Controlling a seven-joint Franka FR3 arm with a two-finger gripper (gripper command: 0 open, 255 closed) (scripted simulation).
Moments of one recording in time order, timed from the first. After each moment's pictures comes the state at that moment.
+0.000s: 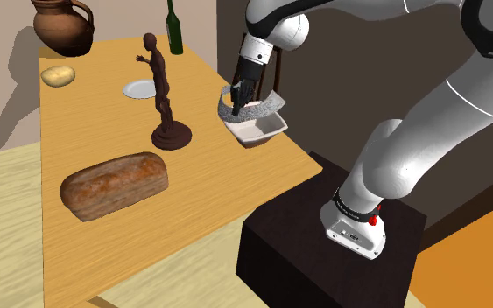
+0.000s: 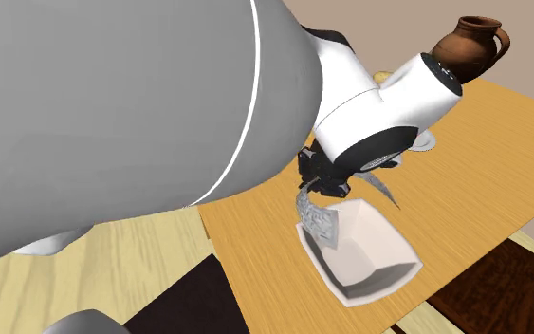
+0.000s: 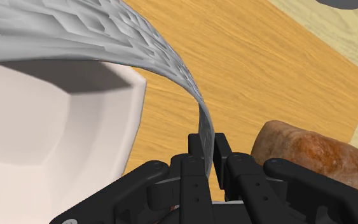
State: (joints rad) arm 0.18 -0.26 -0.20 -2.36 0.45 2.02 -0.35
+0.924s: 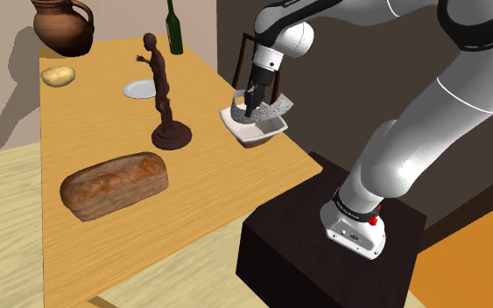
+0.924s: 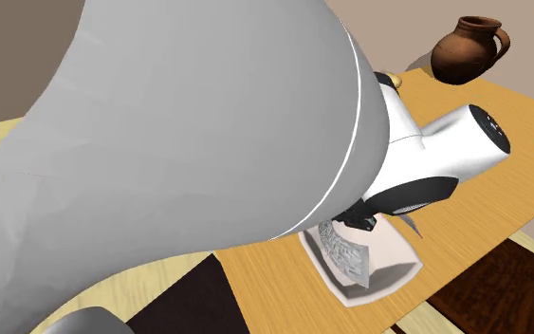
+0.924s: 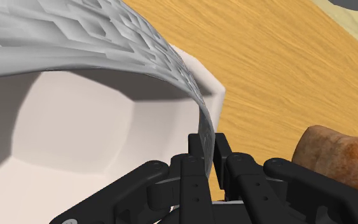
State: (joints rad) arm 0.12 -0.18 -0.29 -2.38 0.43 2.04 -0.52
